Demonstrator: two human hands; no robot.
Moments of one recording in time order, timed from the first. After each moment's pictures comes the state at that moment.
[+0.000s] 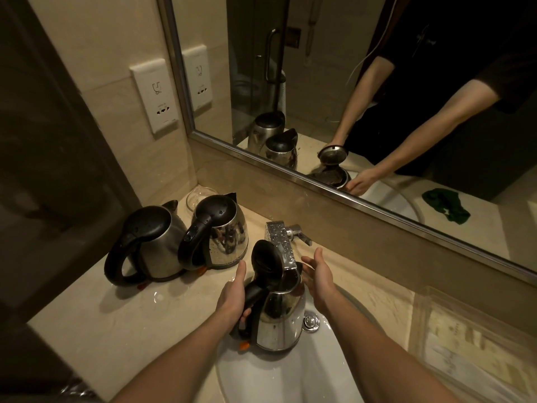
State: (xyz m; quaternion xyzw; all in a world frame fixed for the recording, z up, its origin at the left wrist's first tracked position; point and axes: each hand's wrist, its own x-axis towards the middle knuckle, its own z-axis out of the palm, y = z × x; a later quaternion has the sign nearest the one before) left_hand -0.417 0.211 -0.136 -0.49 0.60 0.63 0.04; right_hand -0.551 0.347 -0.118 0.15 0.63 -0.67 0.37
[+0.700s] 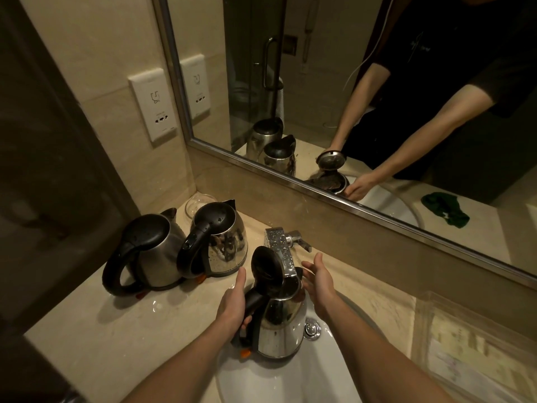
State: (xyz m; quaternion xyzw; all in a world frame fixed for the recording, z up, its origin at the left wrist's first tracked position) left_hand -0.418 0.212 -0.134 -0.49 0.60 0.64 0.05; right_hand -0.554 0.345 -0.121 0.14 0.63 -0.68 0.36
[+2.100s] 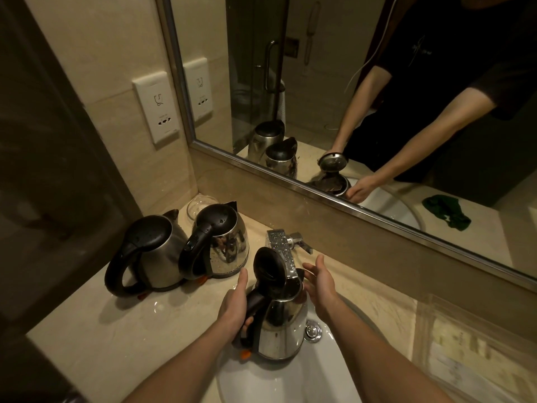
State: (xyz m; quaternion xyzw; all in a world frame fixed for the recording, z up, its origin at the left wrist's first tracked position) left_hand -0.419 0.212 -0.135 -0.49 0.60 0.63 0.04; right_hand -0.555 0.346 -0.121 0.15 0.63 -0.67 0.36
